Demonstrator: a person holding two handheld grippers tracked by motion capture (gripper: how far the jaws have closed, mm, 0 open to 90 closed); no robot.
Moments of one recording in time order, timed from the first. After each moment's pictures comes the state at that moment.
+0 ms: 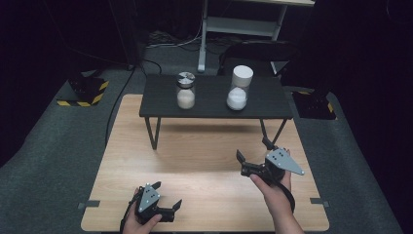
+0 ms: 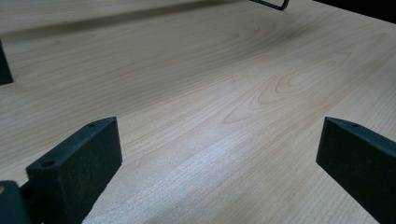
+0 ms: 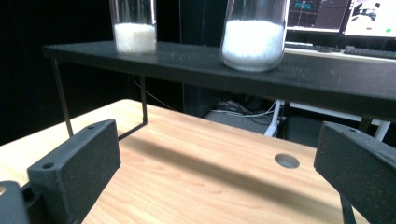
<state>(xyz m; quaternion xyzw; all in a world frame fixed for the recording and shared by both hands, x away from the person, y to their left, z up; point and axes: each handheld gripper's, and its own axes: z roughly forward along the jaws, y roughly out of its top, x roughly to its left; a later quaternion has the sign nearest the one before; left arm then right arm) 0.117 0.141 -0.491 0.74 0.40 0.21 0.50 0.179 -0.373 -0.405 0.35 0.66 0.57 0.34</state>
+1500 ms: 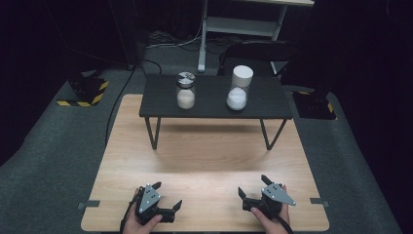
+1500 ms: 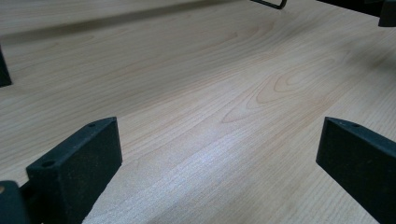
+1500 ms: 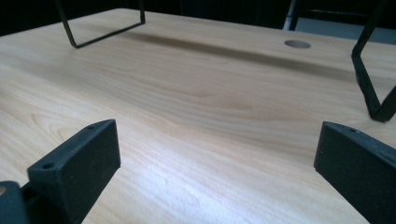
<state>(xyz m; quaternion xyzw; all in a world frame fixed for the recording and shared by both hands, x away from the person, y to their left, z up) 0.116 0.139 -0.491 0.74 0.40 0.22 0.50 0.137 -0.394 -0.481 0.40 0.72 0.49 0.29</state>
